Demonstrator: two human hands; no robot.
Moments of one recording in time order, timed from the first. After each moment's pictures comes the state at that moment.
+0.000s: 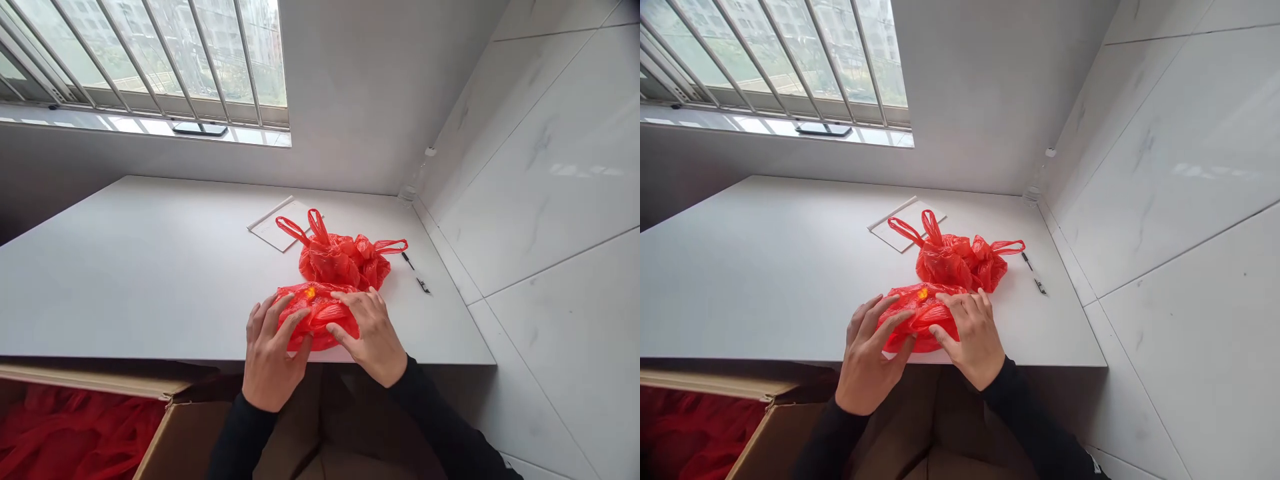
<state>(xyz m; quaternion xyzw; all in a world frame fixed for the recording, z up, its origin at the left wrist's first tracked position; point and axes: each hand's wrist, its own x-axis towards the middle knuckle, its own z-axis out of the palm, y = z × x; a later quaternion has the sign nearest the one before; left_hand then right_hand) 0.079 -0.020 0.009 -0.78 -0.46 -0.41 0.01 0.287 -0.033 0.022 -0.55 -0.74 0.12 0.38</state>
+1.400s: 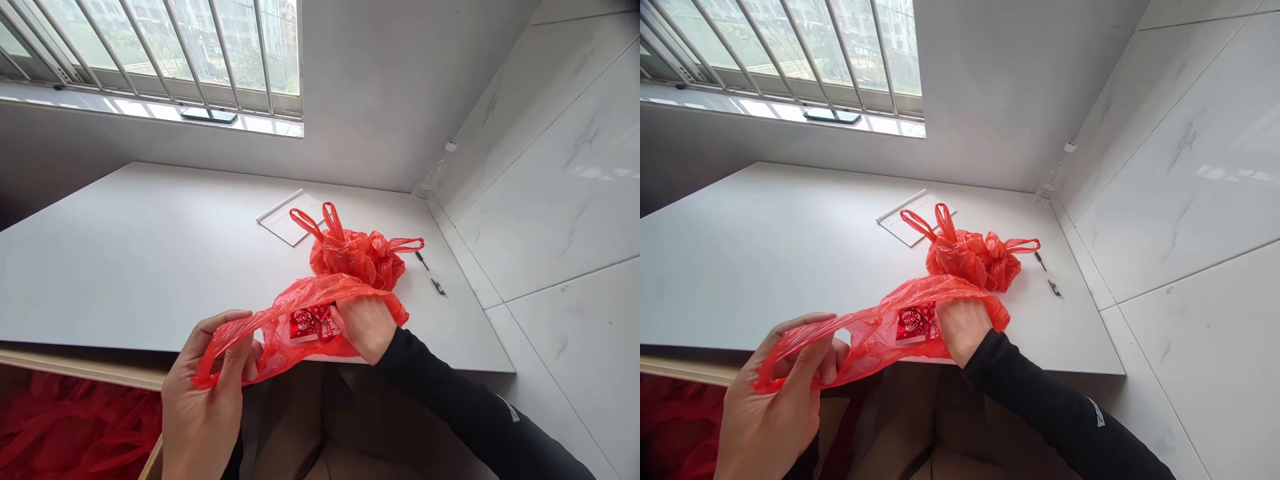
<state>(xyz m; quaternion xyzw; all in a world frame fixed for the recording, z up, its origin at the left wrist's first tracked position) 0.046 -0.052 0.070 -0.40 -0.59 -0.57 -0.40 0.243 0.012 0.045 -0.58 -0.82 0.02 0.04</state>
